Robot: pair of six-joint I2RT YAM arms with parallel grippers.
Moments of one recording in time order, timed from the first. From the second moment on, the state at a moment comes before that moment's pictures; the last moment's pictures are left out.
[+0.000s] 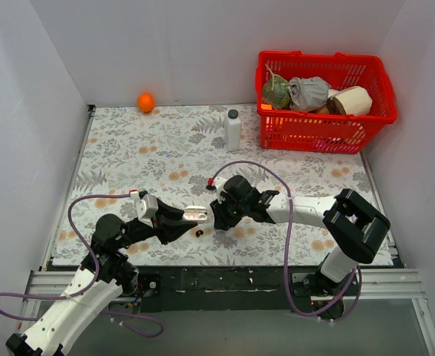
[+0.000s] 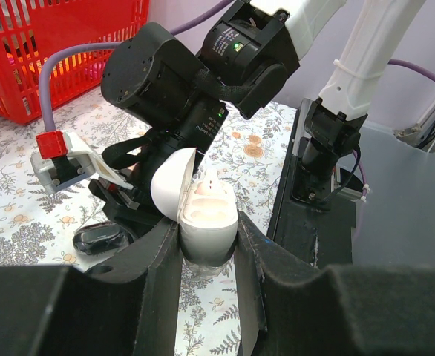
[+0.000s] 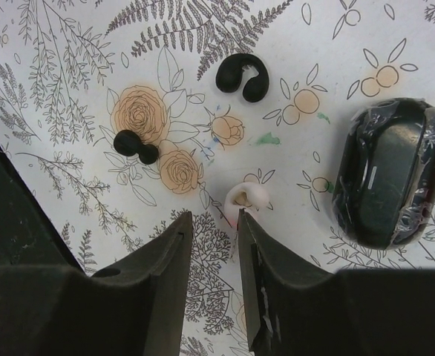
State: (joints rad) left arm -0.57 0.30 0.30 0.16 0.65 -0.26; right arm 0.95 1.61 0.84 -0.06 -0.27 0.22
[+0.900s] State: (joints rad) left arm -0.57 0.30 0.30 0.16 0.65 -0.26; right arm 0.96 1.60 0.84 -0.07 -0.17 0.23
